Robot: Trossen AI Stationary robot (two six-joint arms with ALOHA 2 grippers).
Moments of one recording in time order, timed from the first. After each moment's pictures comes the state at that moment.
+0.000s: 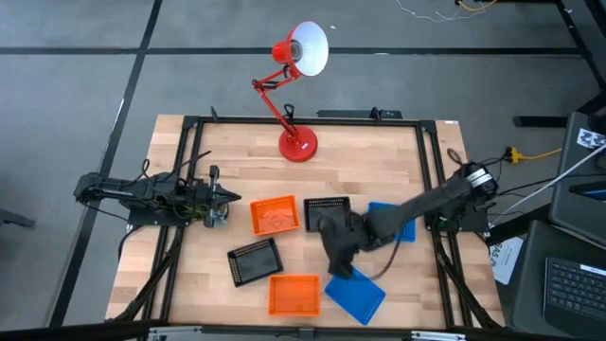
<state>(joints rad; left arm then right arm) -0.09 0.01 0.01 0.04 -0.14 0.12 0.43 1.78 1.48 -0.92 0.09 0.75</state>
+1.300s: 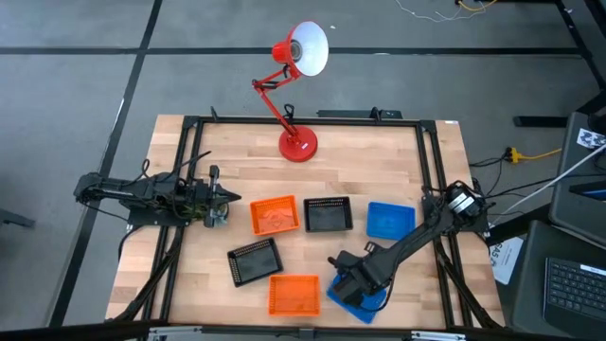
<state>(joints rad) -0.09 0.01 0.01 0.04 -0.14 0.13 0.63 2.00 1.48 -1.06 0.04 1.17</state>
